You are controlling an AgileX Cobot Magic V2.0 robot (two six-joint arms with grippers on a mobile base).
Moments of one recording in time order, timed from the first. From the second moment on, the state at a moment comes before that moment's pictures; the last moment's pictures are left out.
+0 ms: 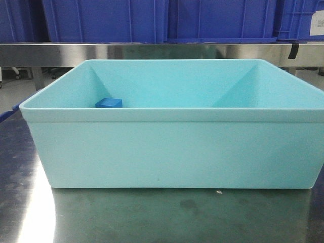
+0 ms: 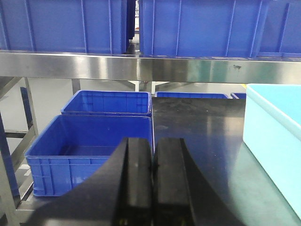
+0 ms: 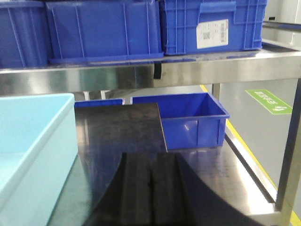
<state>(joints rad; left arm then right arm) -0.06 -0.01 0.01 -0.10 0.08 0.05 -0.08 -0.01 0.03 0.07 0.02 0.03</state>
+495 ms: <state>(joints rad) -0.06 -0.01 0.01 -0.10 0.08 0.05 -0.06 0.16 -0.37 0.16 0.34 0.03</state>
